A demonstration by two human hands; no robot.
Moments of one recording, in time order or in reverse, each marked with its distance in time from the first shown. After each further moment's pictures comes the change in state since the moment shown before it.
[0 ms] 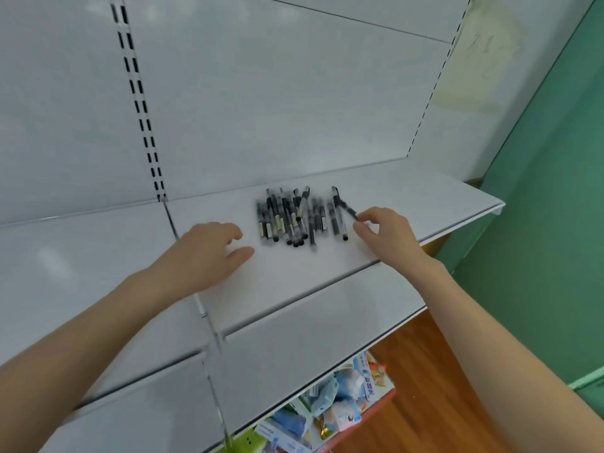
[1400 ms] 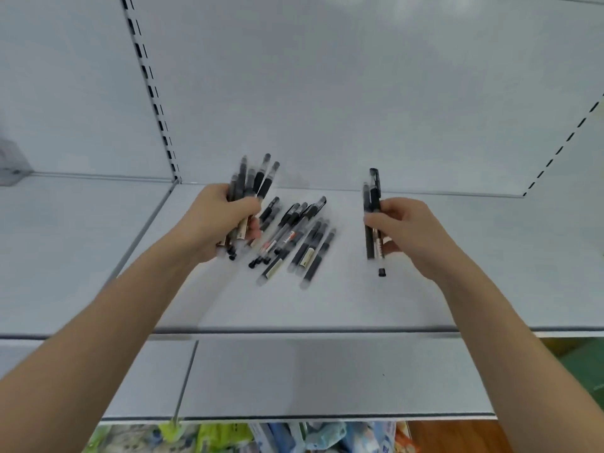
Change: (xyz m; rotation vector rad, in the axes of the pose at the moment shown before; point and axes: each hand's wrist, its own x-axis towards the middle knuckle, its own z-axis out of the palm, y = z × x) left_hand 0.092 0.106 0.026 -0.879 0.432 -0.634; right_hand 0.137 0.064 -0.026 0.766 -0.509 -0.198
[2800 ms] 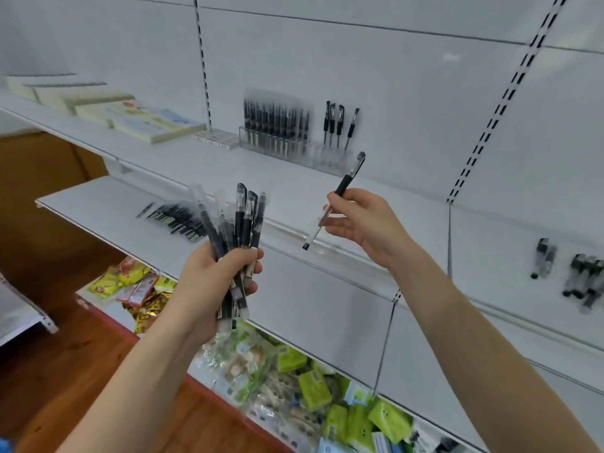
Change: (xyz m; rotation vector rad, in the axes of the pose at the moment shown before) left_hand -0.275 -0.105 -0.337 -0.415 0.603 -0.036; right_hand -0.116 -0.174 0.423 0.353 -0.542 -0.070
